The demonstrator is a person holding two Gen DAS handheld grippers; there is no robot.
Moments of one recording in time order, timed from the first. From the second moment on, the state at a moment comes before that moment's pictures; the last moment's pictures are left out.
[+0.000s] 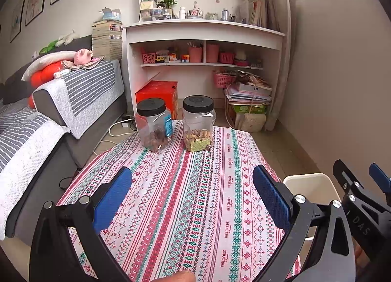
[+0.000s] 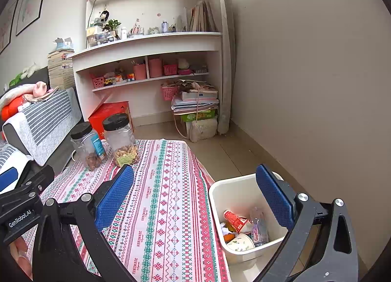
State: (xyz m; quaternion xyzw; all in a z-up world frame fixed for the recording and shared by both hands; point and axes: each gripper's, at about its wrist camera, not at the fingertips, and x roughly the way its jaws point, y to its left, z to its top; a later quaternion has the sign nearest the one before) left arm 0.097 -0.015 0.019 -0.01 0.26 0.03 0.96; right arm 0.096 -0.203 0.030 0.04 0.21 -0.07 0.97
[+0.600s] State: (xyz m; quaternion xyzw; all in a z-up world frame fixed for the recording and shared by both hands) left arm 0.094 -0.023 0.021 -0.01 0.26 0.03 0.96; right arm 0.096 -0.207 0.032 0.04 0.21 -0.07 0.97
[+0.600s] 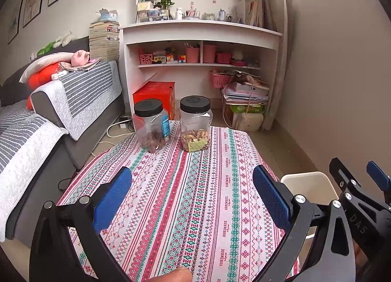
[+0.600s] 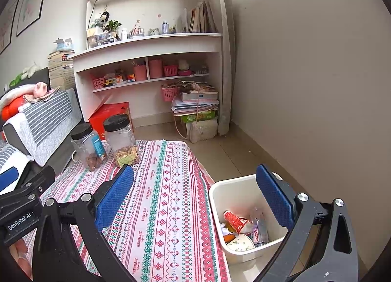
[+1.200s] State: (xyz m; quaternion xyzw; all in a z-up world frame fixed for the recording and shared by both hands) left arm 0.093 -0.023 0.022 -0.01 0.27 0.02 0.96; right arm 0.095 -0.205 0.033 0.04 0.21 -0.06 0.97
